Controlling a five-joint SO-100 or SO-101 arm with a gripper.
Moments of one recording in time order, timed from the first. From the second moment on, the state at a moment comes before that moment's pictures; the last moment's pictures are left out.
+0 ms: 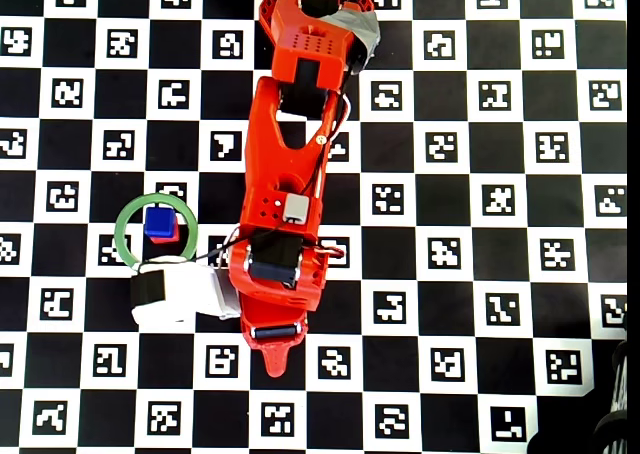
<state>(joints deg) 10.1 43.1 24.4 98.6 -17.0</state>
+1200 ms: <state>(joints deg) 11.6 35.9 35.6 87.5 -14.5</state>
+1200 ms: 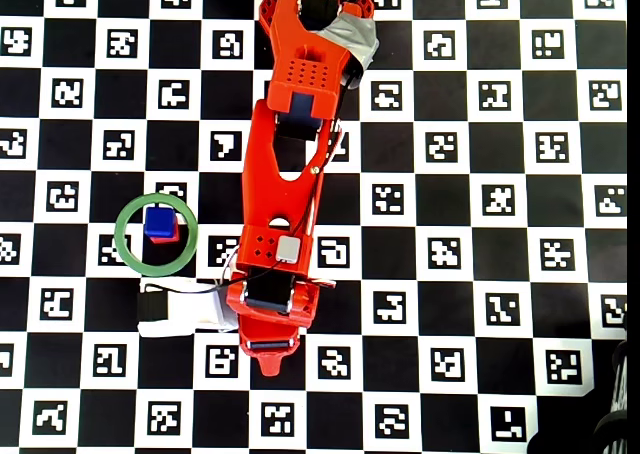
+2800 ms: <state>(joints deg) 11.9 38.0 40.4 81.9 -14.2</state>
